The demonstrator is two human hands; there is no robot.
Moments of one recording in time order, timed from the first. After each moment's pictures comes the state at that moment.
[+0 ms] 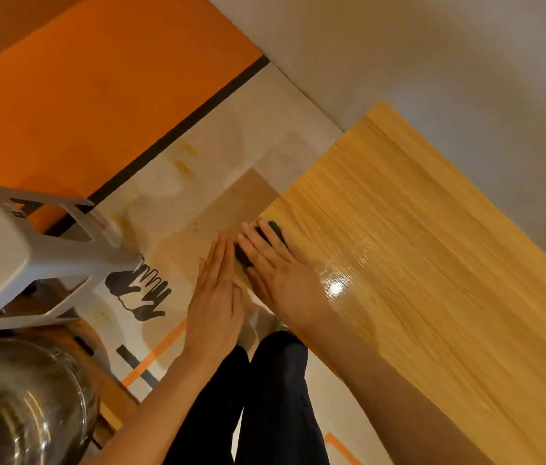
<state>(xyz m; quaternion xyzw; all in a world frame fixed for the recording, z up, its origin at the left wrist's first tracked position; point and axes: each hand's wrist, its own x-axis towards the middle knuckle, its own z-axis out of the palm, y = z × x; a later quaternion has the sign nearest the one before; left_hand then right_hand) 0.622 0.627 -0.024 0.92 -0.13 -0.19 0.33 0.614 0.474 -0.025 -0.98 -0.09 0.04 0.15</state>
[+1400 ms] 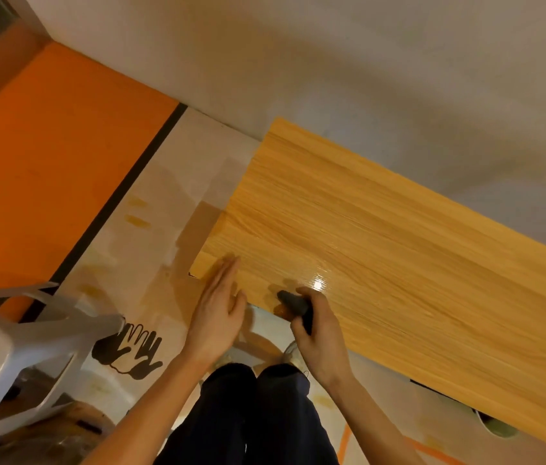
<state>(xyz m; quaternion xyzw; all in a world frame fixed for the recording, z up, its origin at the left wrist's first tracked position) 0.621 0.618 0.032 0.82 -0.26 -0.33 0.39 0.472 0.491 0.047 -0.82 0.36 -0.03 0.44</state>
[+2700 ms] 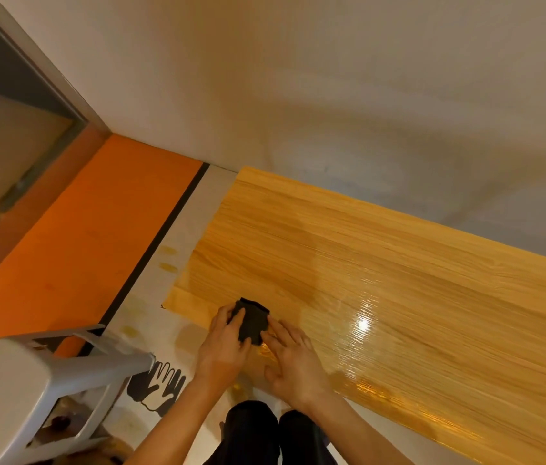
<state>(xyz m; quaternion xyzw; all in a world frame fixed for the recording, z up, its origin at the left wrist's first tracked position) 0.548 0.540 0.035 0.91 -0.28 -0.29 0.15 0.424 0.424 0.038 -0.92 0.16 0.14 0.34</state>
